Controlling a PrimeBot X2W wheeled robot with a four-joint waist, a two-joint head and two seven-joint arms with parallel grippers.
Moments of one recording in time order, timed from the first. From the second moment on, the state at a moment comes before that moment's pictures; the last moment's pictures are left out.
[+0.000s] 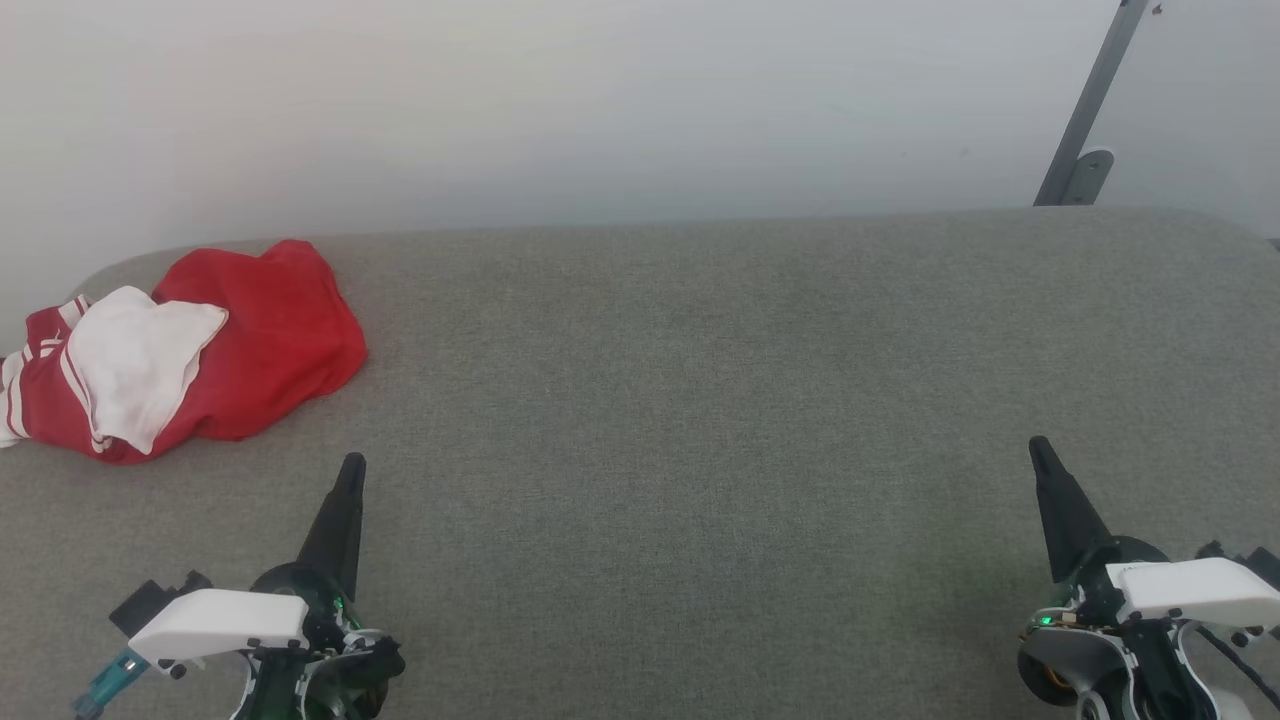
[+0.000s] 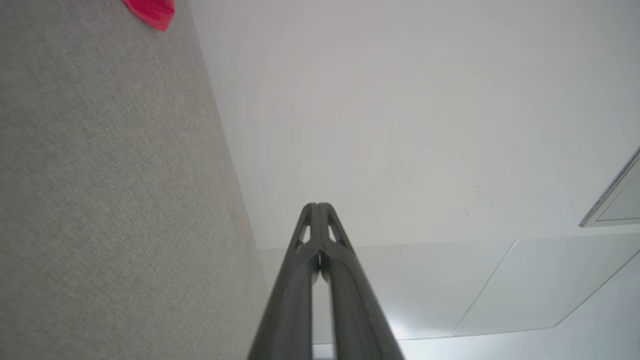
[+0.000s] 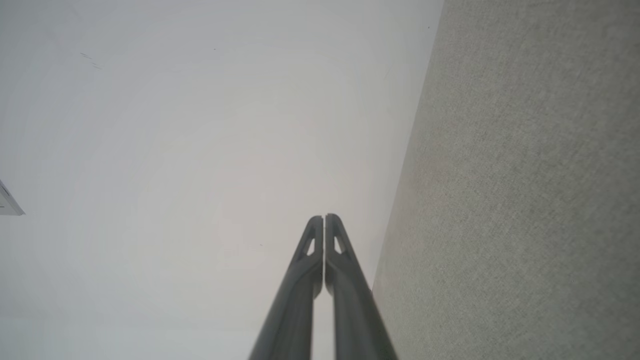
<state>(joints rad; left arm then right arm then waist) -0.10 0.05 0.11 0.25 -1.61 -0.13 0.11 -0.11 -0.05 -0.11 0.25 1.61 0.13 0.11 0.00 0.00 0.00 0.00</state>
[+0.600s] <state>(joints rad) -0.08 0.04 0.11 0.28 -1.61 -0.13 0.11 -0.08 -0.05 -0.11 0.28 1.61 0.13 0.11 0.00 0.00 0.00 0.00</state>
